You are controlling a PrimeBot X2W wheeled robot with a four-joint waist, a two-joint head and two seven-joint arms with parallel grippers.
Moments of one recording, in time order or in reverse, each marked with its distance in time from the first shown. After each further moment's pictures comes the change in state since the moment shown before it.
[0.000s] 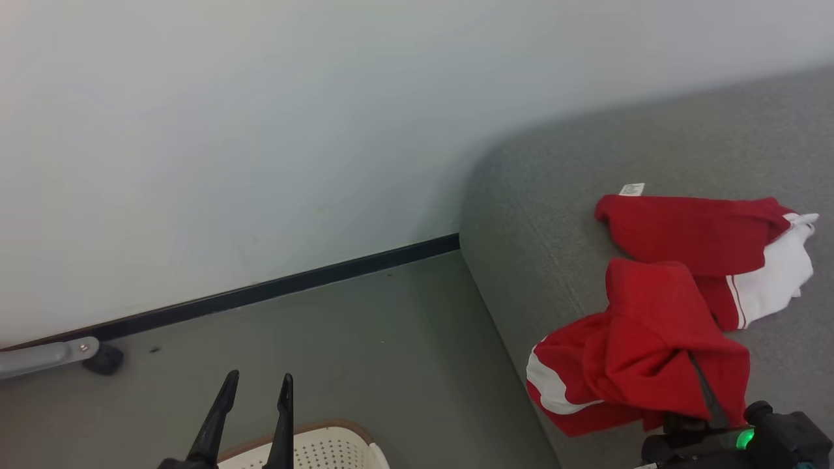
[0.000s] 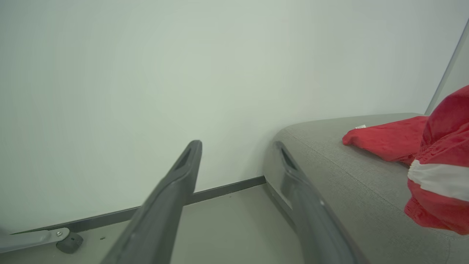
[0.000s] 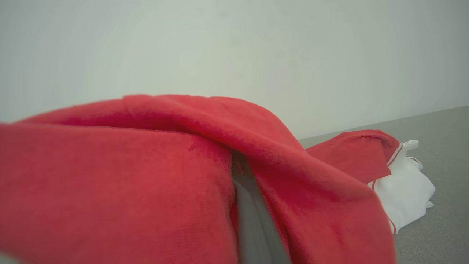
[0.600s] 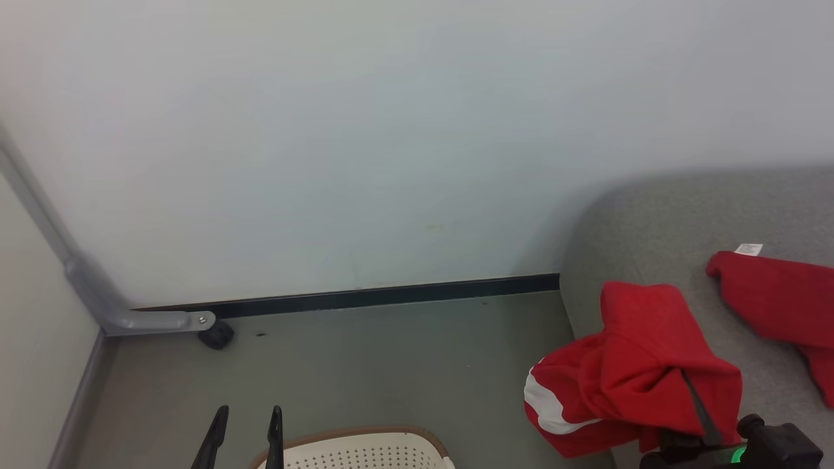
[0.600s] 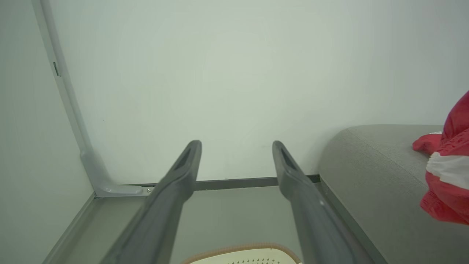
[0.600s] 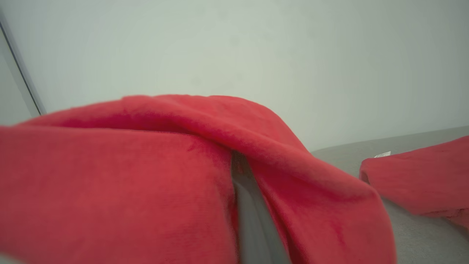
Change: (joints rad) left arm 0.052 0.008 0.002 0.037 -0.009 0.045 0.000; right arm 0.013 -0.022 0.033 0.034 0.044 -0.007 0.000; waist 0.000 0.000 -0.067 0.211
